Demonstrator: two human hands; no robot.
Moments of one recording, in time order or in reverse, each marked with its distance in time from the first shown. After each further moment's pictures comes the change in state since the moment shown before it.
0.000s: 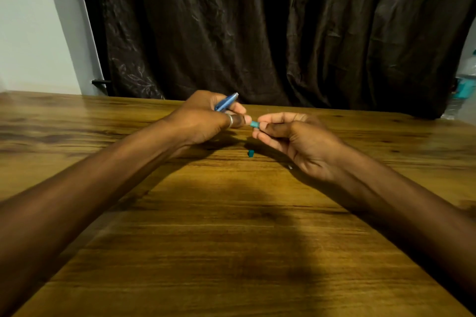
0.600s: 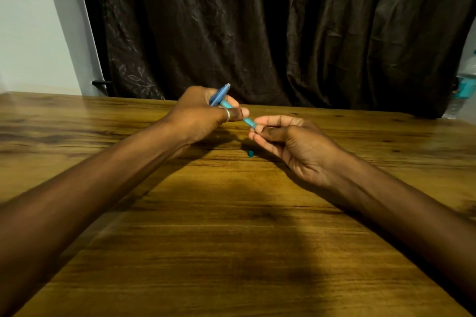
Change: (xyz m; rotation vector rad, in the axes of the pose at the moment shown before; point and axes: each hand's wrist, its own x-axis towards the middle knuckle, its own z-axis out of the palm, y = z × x) left_hand 0.000 0.000 -0.003 -0.019 0.093 0.026; right_hand -0.002 0.008 0.003 0.045 -0.041 0.004
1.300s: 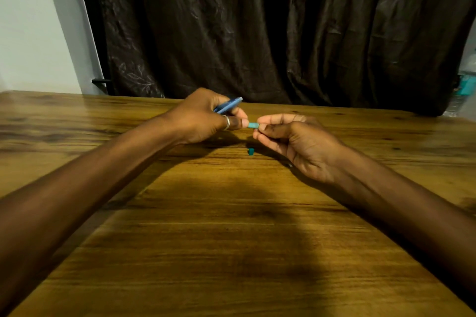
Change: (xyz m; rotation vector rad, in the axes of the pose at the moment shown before) left_hand 0.000 0.001 -0.006 0.202 -0.233 0.109; right_hand 0.000 -0.003 -0.005 -0.040 0.046 0.011
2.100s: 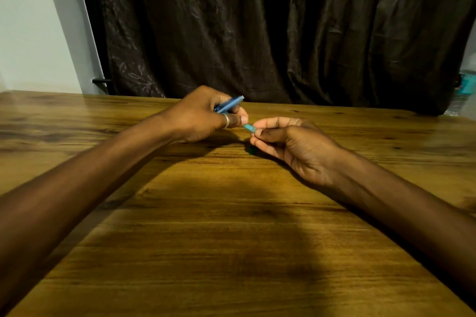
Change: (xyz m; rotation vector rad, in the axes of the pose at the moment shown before) left_hand 0.005 -0.006 -0.004 0.046 -0.024 0.084; right_hand -0.004 0.005 0.002 -0.033 -0.035 0.026
